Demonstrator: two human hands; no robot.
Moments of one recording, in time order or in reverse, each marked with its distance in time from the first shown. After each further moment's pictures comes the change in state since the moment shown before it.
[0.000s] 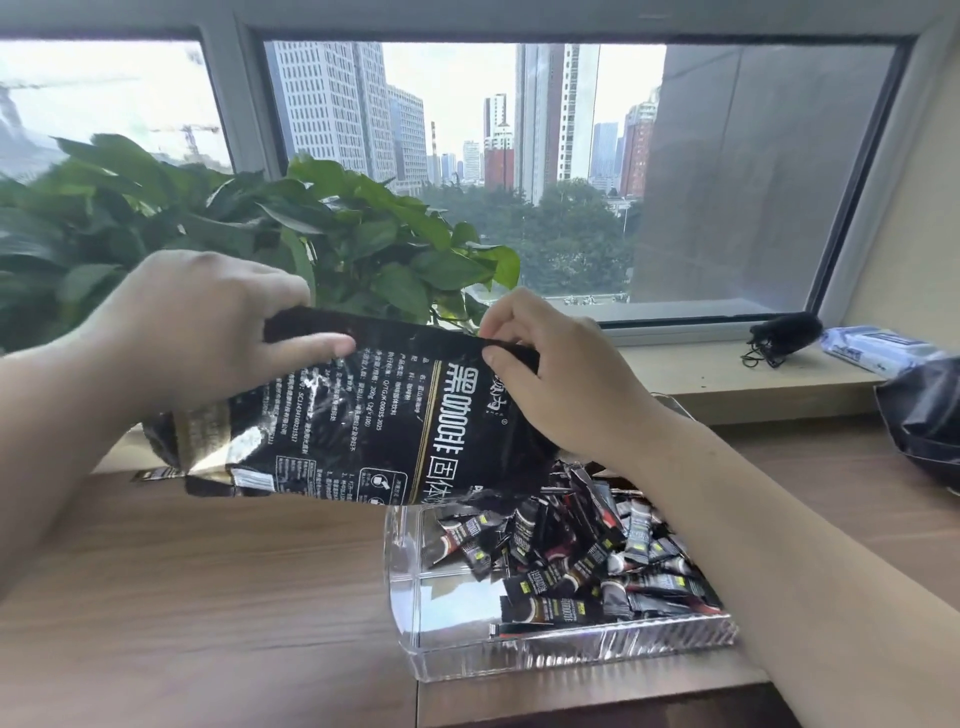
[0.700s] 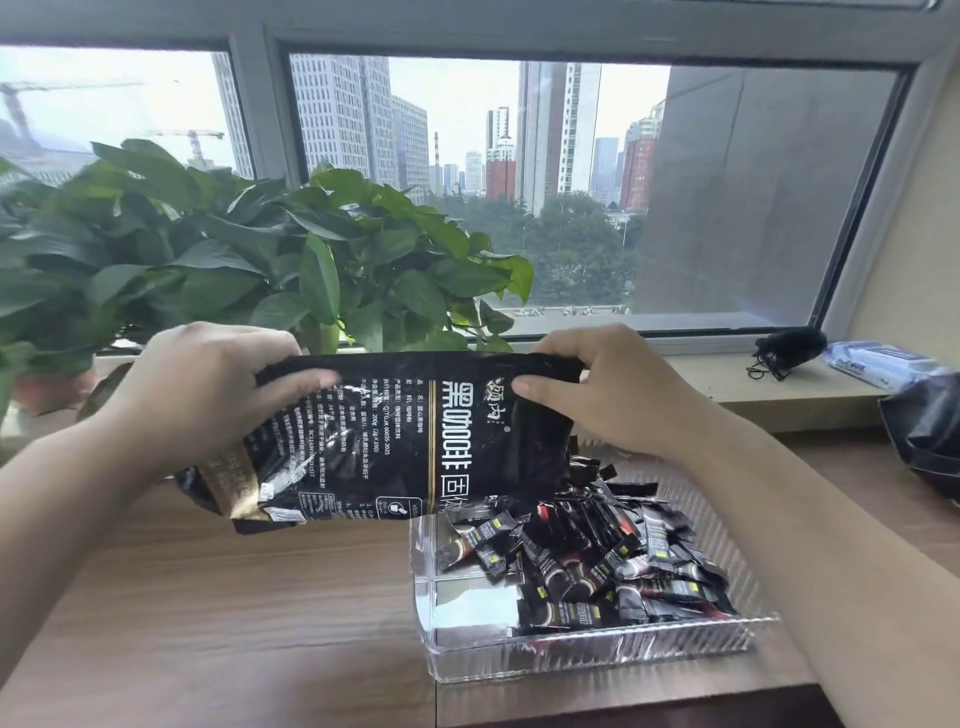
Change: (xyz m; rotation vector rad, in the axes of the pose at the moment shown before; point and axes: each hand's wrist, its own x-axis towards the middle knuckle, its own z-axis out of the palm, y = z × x) left_hand -0.045 -0.005 0.006 -0.144 0.094 -0.046; right_hand -0.002 0.002 -0.016 0.092 -0.174 0.186
